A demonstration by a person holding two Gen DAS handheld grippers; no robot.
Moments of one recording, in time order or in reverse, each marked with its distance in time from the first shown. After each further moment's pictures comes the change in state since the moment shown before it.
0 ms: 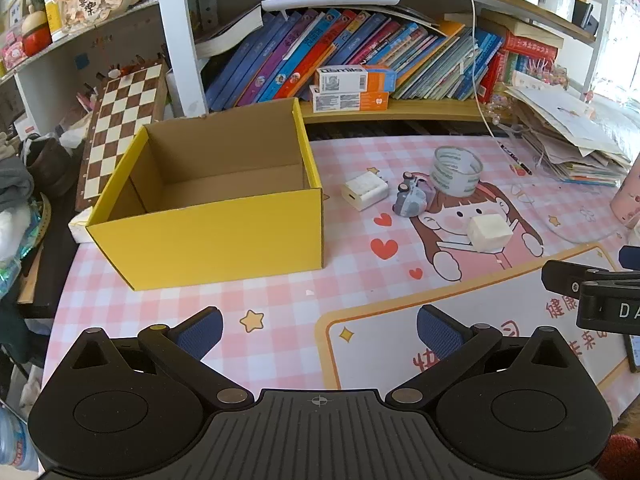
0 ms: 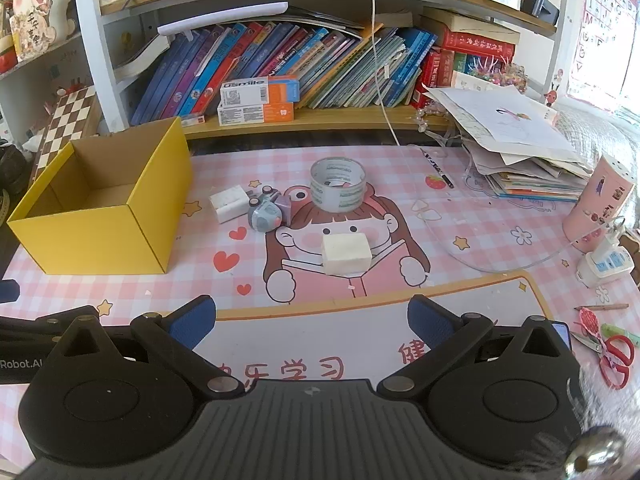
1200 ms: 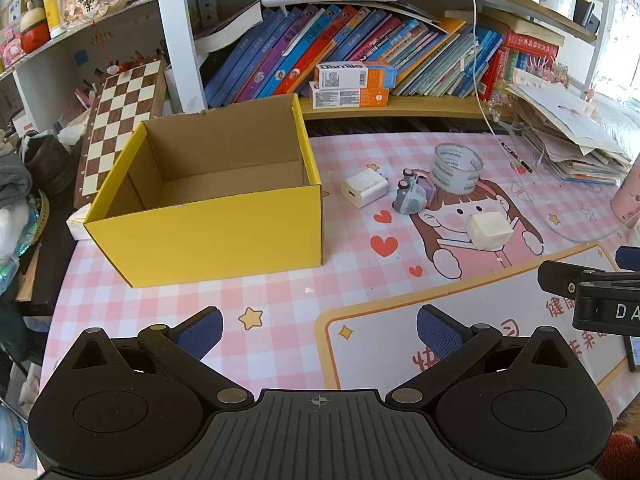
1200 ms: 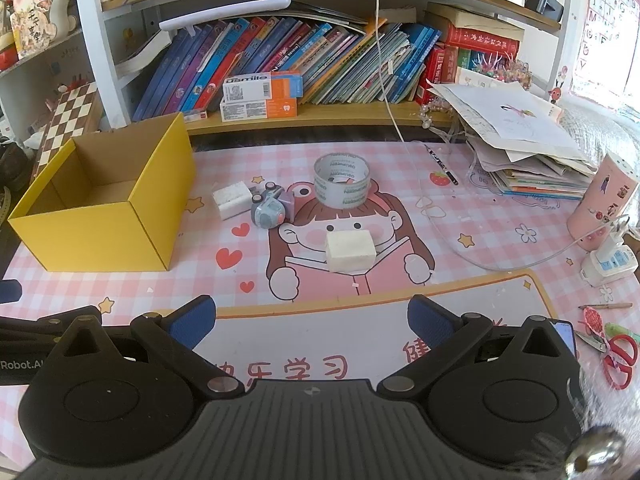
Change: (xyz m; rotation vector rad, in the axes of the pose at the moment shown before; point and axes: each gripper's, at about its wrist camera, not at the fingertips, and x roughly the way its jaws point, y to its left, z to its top) left arm 0.003 -0.001 0.000 0.001 0.010 -0.001; right arm 0.004 0.001 0.000 0.002 0.009 0.006
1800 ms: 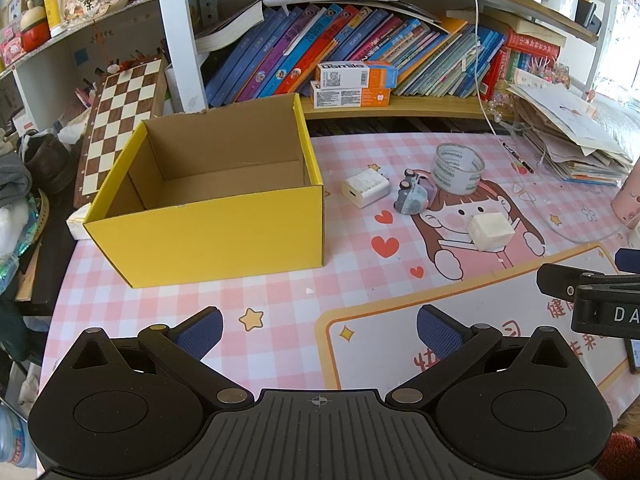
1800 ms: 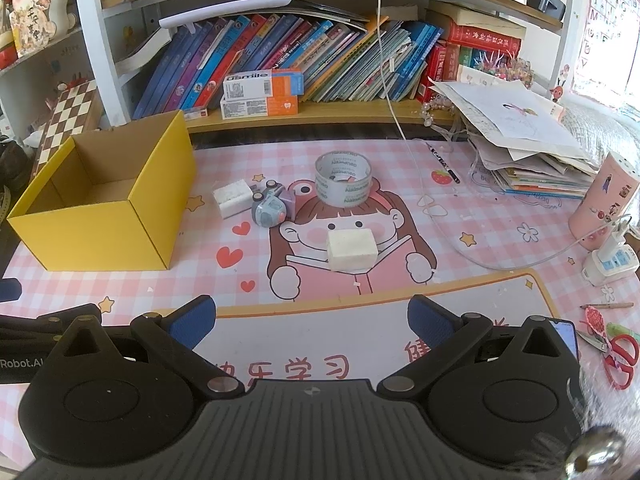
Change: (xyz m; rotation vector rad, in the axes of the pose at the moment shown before) left arm 0.002 0.002 0.001 -0.004 0.003 0.000; right arm 0.003 0.001 0.001 -0.003 0.009 0.002
